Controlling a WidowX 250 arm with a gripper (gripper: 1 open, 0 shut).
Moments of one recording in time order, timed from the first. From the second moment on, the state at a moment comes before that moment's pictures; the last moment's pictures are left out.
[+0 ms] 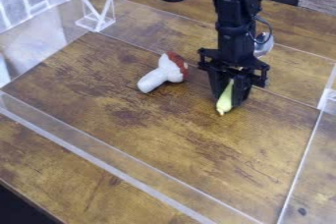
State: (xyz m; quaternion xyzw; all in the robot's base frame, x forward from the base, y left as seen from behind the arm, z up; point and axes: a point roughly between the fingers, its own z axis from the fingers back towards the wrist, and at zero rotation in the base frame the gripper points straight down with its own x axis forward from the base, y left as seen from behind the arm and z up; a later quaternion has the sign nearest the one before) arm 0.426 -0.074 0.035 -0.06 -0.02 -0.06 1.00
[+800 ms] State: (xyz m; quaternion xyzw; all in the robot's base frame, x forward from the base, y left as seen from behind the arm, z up) arm 0.439 -0.068 0.076 -0.03 0.02 -0.03 1.00
